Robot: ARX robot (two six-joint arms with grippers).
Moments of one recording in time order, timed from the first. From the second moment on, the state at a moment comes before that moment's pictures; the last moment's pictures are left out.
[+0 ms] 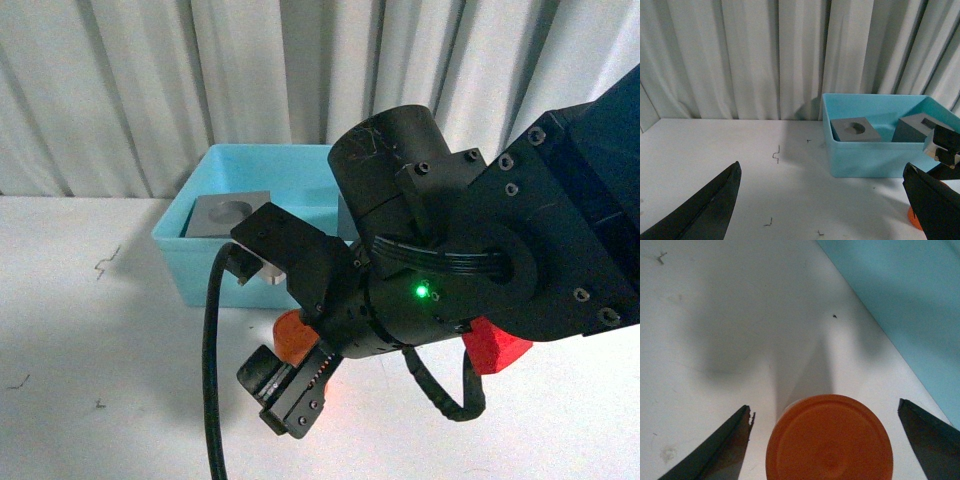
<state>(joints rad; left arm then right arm) 0.00 0.01 0.01 0.00 0.00 -0.01 0.55 2.14 1.17 0.13 -0.23 -0.42</state>
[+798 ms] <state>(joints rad) 0.00 0.01 0.01 0.00 0.00 -0.01 0.34 1.78 1.30 0.28 -0.22 -0.33</state>
